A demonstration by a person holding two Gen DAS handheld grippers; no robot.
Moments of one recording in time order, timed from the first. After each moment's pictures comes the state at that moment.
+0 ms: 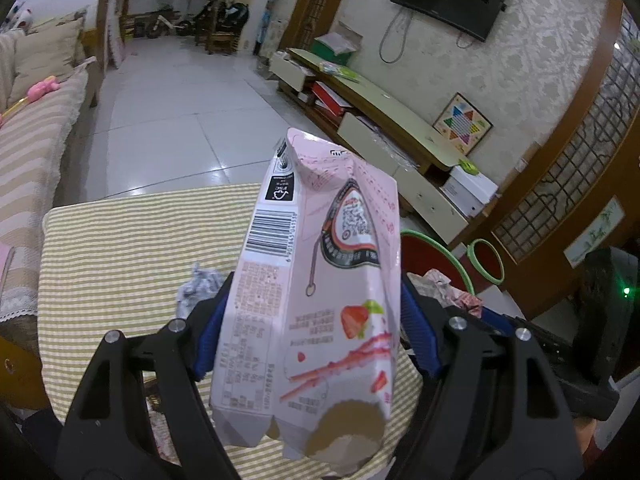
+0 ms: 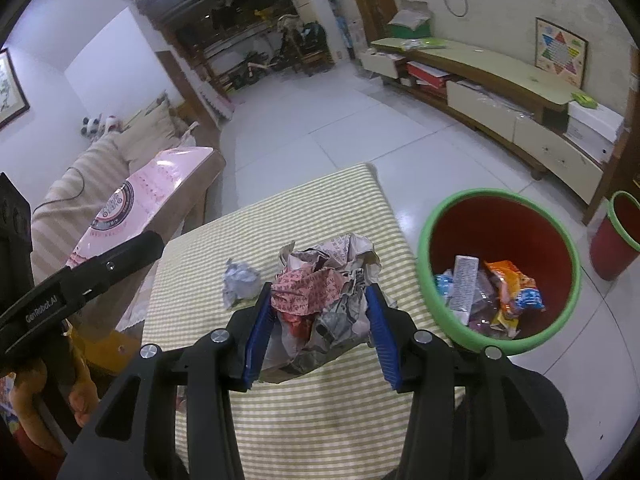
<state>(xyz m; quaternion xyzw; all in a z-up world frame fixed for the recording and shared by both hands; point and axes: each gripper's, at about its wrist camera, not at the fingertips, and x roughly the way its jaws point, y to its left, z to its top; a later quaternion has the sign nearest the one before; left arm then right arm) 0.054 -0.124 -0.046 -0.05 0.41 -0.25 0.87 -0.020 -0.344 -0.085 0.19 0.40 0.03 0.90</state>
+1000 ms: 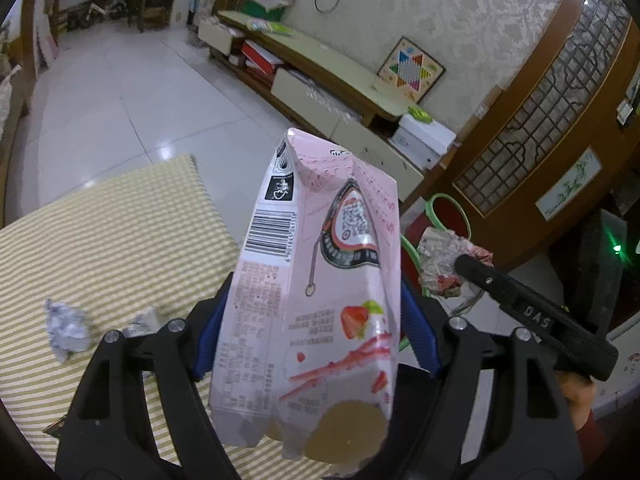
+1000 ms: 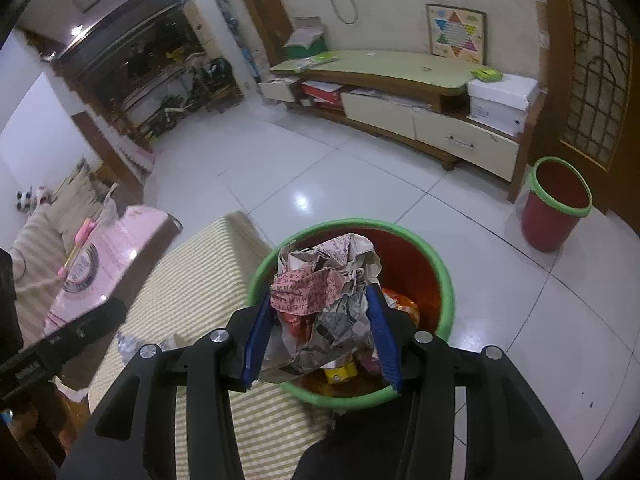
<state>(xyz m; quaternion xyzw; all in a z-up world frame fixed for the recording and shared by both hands) 0.081 -0.278 -0.088 -0.01 0.46 -0.34 0.82 -0.030 -0.512 -0.116 0.25 0.38 -0.12 0.88</state>
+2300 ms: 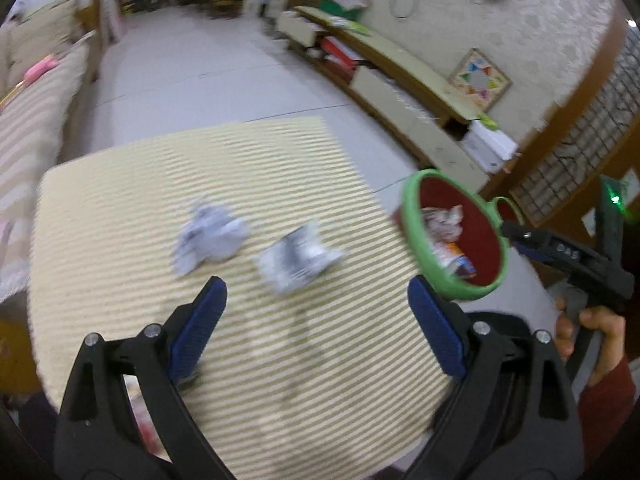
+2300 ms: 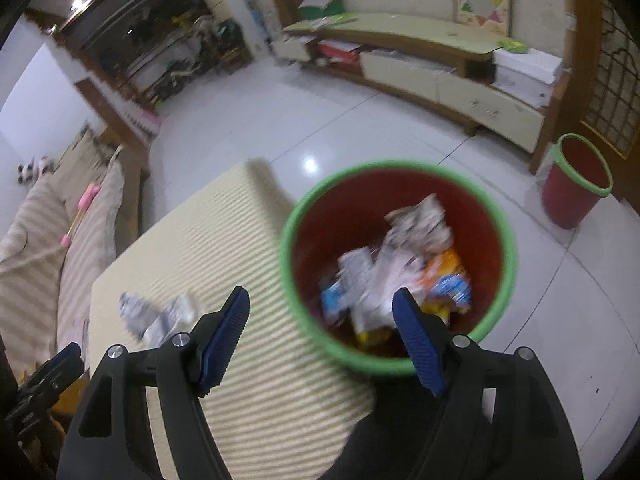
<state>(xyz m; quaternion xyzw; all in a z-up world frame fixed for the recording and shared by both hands) 0.047 -0.106 -0.104 -0.01 0.48 -0.21 0.85 -0.003 -0.424 -0.144 0.24 0.45 -0.06 0.86</state>
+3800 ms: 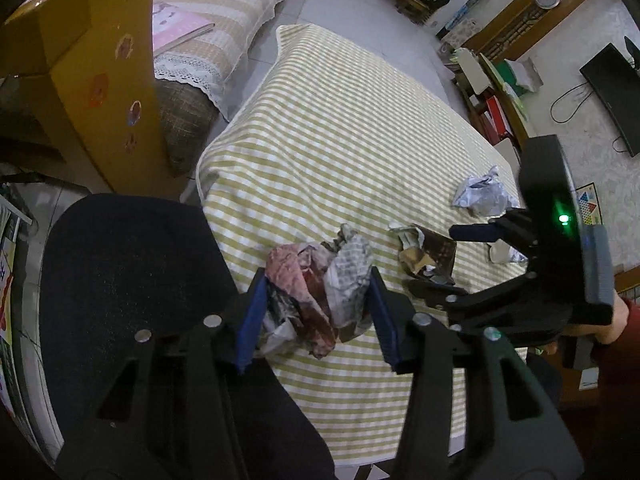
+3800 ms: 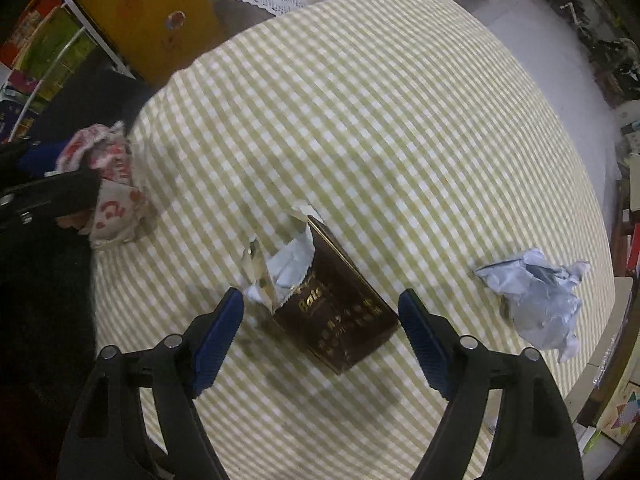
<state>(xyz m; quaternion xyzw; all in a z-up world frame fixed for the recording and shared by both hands) -0.024 0.134 -0.179 -0.23 0.52 0.01 0.82 0.067 0.001 -0.241 -0.32 0.57 0.35 0.67</state>
